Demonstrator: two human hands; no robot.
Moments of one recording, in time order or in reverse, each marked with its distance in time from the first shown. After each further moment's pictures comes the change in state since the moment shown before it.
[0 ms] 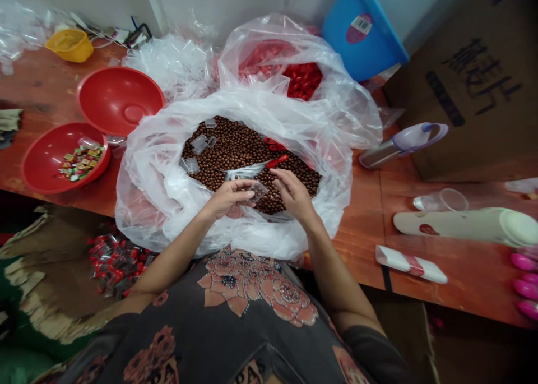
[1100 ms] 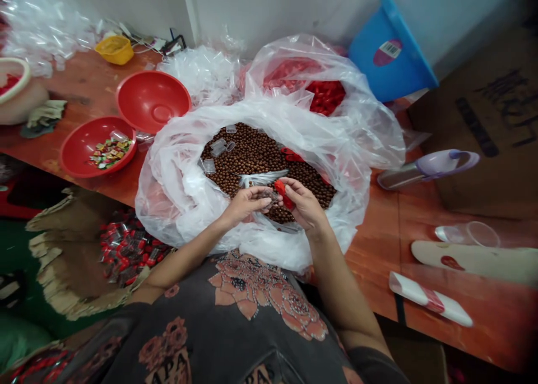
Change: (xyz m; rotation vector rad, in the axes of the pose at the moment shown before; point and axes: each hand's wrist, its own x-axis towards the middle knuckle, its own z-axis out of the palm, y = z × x) left_hand -0.007 -0.012 0.016 -0.048 0.047 0.132; right_hand 0.012 -0.015 0.013 0.980 -0.075 0.592
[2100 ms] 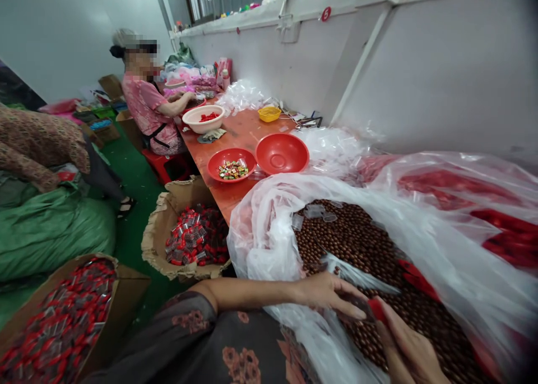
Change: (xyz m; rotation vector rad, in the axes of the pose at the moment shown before) left_hand -0.004 -0.026 -0.012 0.112 0.044 -0.023; right_hand -0.030 0.021 -0.012 -0.995 -0.126 -0.728
